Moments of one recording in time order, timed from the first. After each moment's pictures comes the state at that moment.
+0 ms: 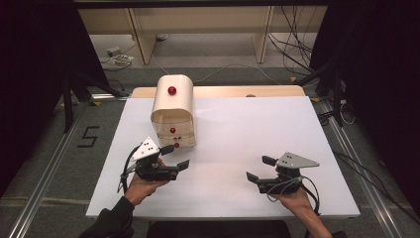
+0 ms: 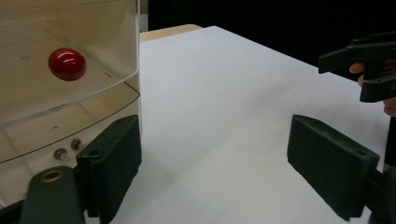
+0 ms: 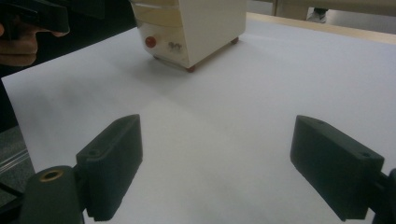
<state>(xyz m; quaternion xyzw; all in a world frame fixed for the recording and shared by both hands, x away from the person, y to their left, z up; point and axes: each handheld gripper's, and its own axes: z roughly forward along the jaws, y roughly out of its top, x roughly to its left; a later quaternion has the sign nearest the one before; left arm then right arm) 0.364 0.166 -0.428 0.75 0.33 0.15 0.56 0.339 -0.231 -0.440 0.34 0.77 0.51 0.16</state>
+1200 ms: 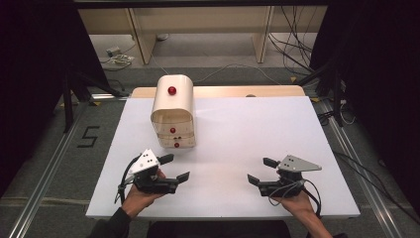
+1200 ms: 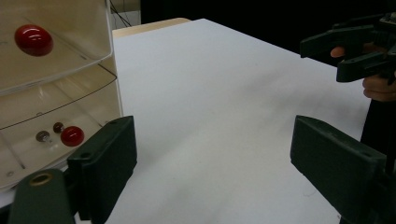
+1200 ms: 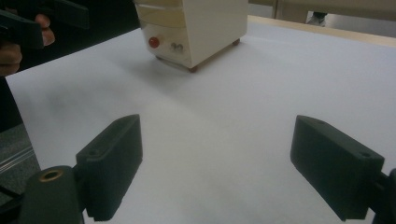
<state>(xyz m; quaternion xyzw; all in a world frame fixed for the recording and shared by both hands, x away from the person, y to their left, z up) 0.336 0.165 -0.431 0.75 0.33 0.14 0.55 0.331 -0.233 -0.441 0.34 0.77 0.51 0.16</state>
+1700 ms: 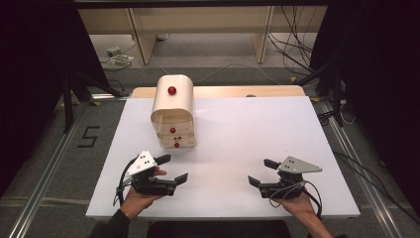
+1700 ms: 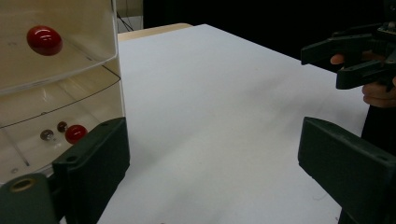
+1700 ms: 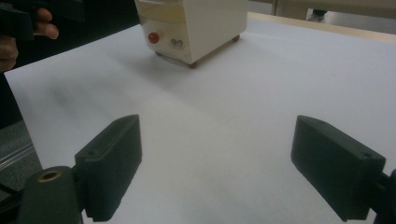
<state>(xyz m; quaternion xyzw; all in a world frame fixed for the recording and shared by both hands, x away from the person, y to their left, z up) 0.333 0.169 -0.432 0.75 0.33 0.15 0.56 0.328 -0.235 -0.442 0.34 0.77 0.51 0.16</state>
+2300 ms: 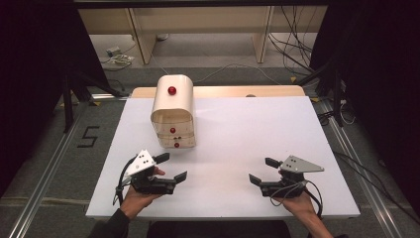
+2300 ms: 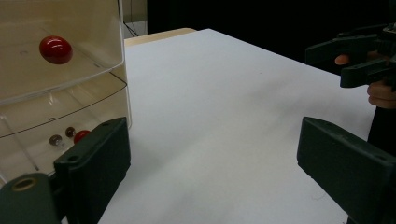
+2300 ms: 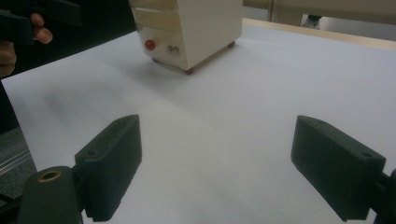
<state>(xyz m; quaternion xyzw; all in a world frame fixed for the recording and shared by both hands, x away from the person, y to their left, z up) 0.333 0.170 -0.431 0.74 0.33 0.16 0.56 0.329 -0.237 -0.440 0.35 0.77 0.51 0.17</state>
